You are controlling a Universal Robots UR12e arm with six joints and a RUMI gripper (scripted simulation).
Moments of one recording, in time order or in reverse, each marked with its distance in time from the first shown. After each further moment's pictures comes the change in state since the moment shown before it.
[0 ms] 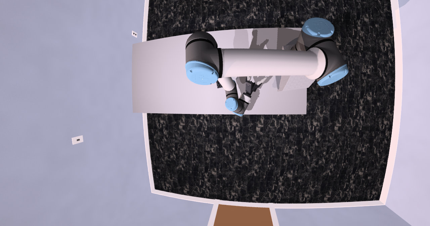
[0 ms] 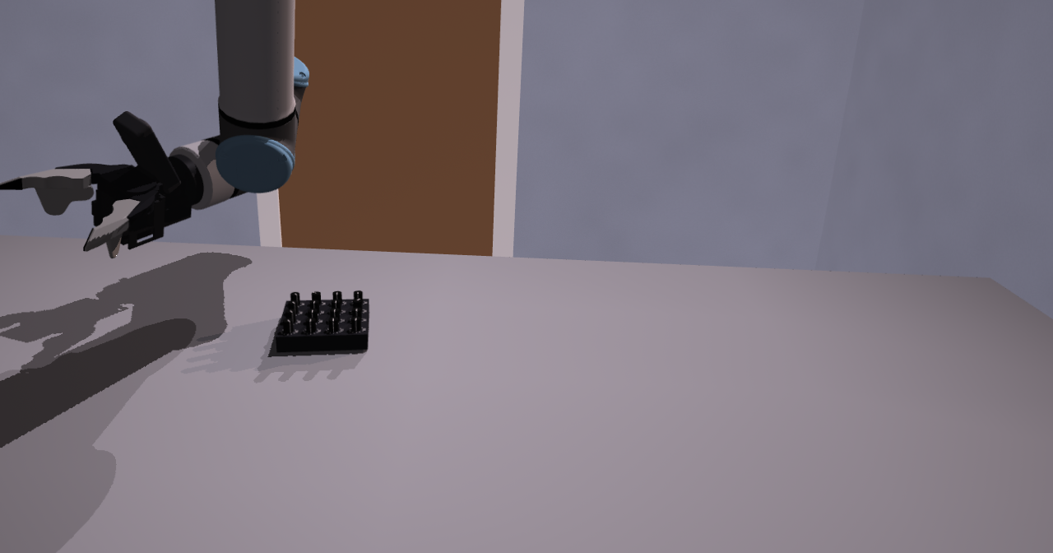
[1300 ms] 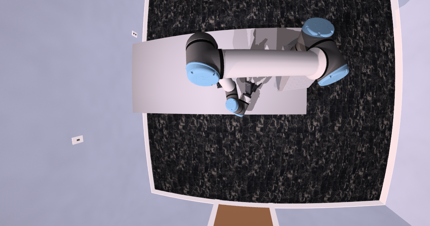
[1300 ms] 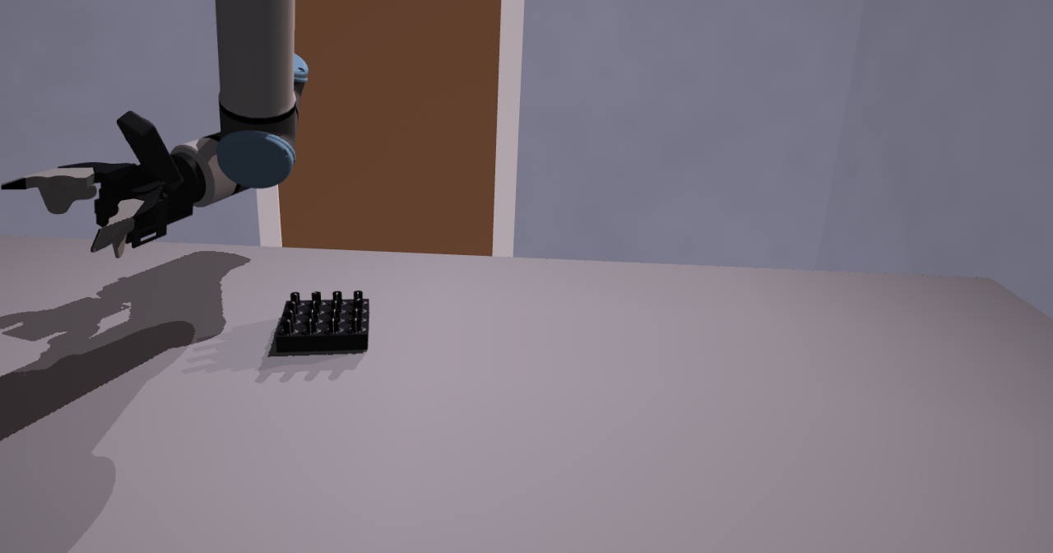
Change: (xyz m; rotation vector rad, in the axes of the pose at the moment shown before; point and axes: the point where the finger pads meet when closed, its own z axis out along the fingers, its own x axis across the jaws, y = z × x) arm -0.004 0.000 -0.004 -0.008 -0.026 -0.021
